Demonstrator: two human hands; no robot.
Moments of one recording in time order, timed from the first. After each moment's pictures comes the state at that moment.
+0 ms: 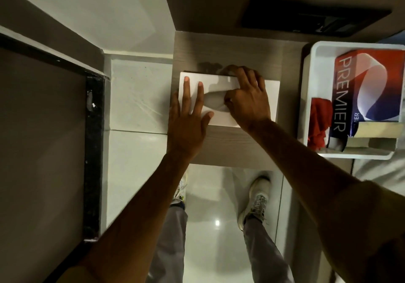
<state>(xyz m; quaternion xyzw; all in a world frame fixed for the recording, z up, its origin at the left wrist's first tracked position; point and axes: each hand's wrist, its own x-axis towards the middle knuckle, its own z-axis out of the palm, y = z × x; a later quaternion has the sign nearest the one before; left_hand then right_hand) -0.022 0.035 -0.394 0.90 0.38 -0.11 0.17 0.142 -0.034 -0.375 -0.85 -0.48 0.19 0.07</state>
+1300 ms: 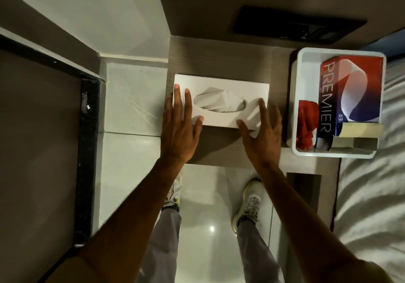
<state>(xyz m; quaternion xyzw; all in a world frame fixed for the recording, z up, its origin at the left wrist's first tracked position) -0.038 0.020 -0.398 0.89 0.42 -0.07 0.19 0.113 -0.130 -0.373 -0.92 -0.19 0.25 0.23</state>
